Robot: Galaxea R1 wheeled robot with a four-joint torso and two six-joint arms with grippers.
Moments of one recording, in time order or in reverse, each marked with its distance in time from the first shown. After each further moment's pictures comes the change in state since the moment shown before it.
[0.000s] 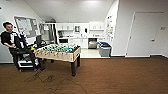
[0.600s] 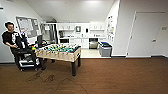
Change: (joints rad) left arm 0.004 -0.001 0.000 0.000 0.001 0.000; right arm 0.003 0.000 0.000 0.000 0.001 0.000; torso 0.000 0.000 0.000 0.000
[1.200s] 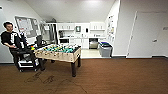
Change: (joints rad) left arm 0.006 0.000 0.000 0.000 0.004 0.000; right arm -0.006 0.003 0.000 -0.001 -0.002 -0.001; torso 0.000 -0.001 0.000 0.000
